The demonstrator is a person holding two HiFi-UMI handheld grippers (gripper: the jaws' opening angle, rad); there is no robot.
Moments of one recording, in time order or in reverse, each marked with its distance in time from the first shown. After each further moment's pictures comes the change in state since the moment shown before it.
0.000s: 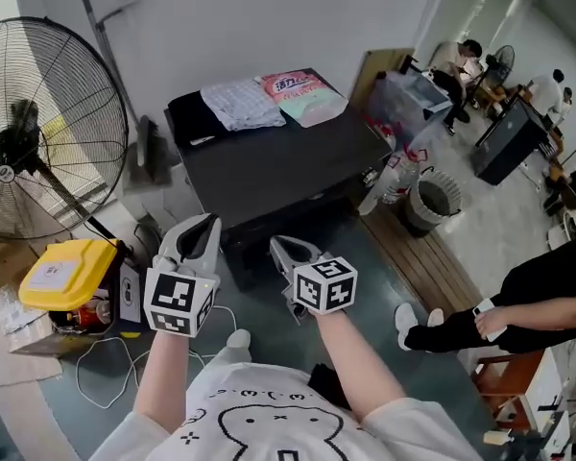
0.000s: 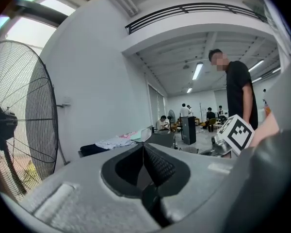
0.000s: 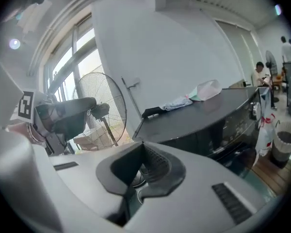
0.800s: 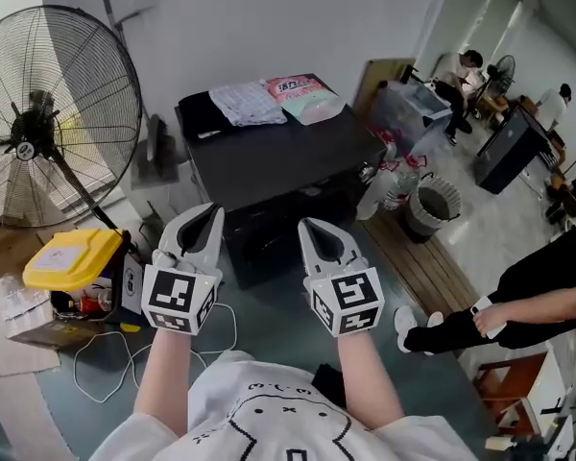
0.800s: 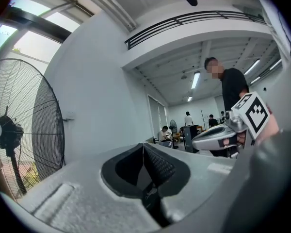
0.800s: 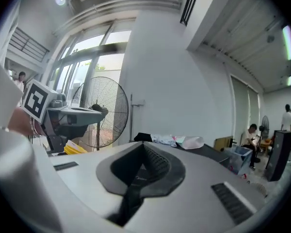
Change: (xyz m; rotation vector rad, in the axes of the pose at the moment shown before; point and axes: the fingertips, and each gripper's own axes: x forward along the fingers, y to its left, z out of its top) left arm -0.062 -0.039 0.043 0.024 -0.144 0.039; right arm -0.125 0.055 0.078 -0.430 -0.223 -0.195
